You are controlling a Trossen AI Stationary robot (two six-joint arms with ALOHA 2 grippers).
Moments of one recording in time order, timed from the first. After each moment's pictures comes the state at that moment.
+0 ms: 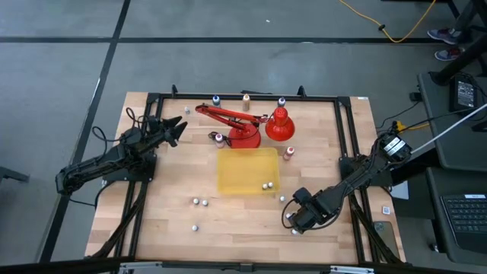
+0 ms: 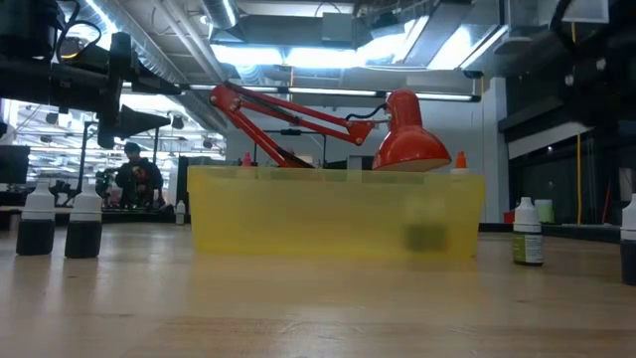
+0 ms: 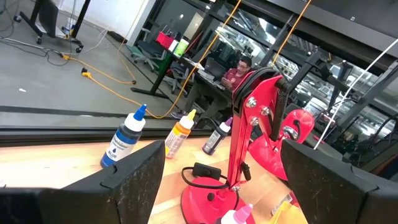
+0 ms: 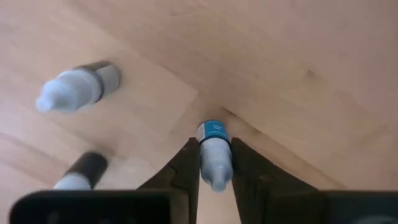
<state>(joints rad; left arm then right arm) 0.44 0.00 0.01 0.05 -0.27 -0.59 0.67 1.71 1.04 -0.87 -0.03 1.64</state>
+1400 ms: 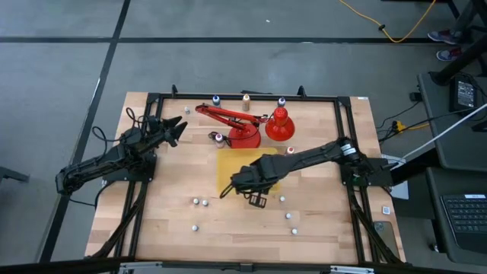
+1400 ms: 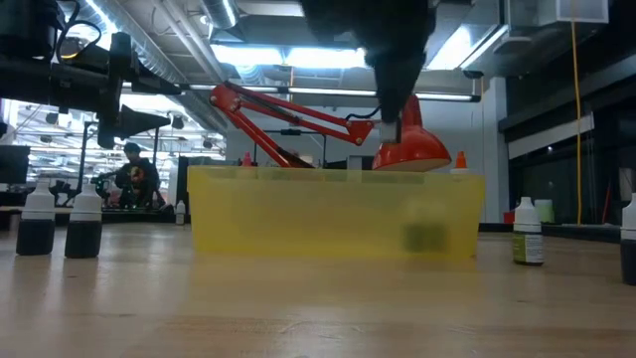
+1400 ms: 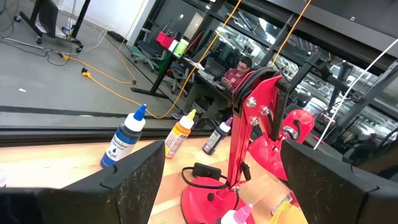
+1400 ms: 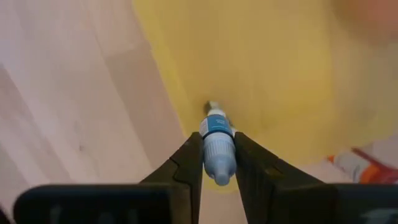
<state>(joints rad) 0.44 0.00 0.01 0.05 -0.27 -0.59 0.25 2.15 2.00 -1.40 0.10 0.52</state>
